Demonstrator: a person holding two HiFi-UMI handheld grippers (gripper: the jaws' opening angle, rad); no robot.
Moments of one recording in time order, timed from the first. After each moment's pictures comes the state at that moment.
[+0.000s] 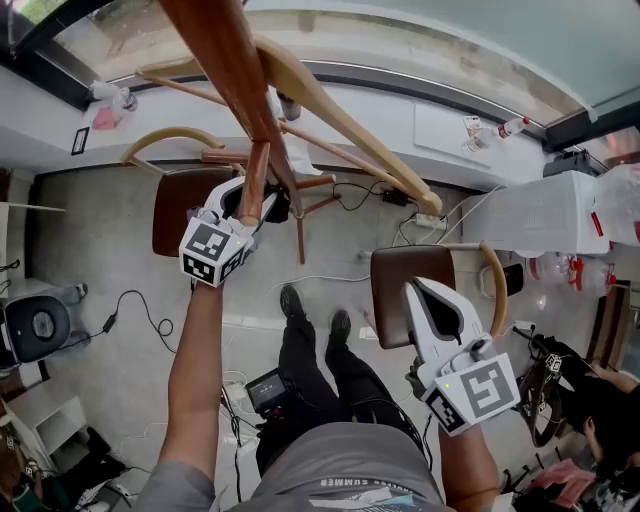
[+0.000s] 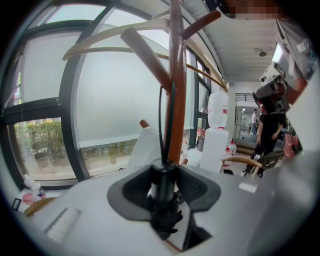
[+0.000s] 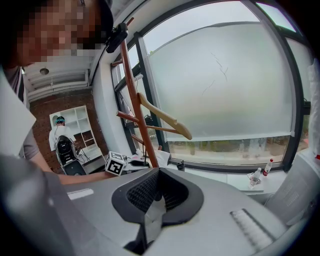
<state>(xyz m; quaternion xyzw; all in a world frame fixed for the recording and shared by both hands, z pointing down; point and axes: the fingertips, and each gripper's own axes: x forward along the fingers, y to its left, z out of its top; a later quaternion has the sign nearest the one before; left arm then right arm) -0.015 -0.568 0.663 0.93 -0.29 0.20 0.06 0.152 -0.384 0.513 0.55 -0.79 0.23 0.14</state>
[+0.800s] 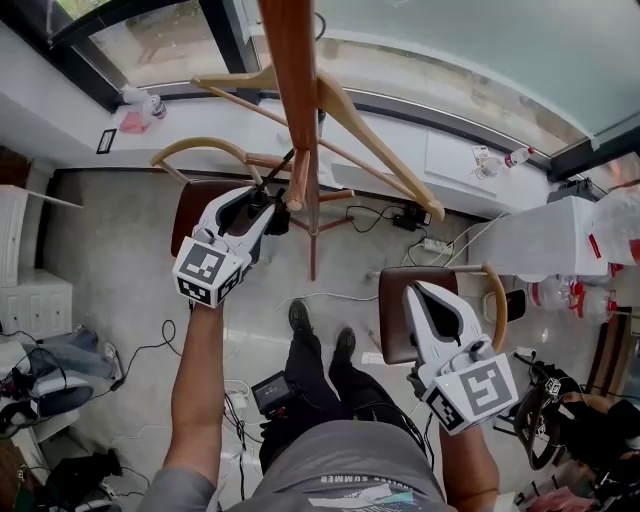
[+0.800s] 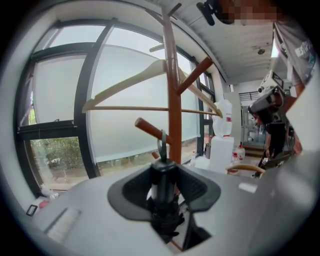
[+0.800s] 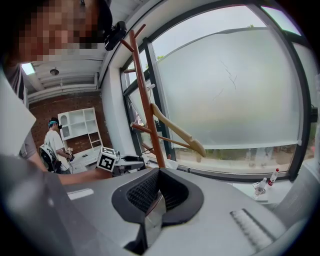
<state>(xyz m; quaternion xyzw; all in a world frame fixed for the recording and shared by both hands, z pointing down) -0.061 -0.543 0.566 0.92 -0.35 0.17 0.03 0.128 -0.378 0.469 0.53 -0.82 0.19 0.13</state>
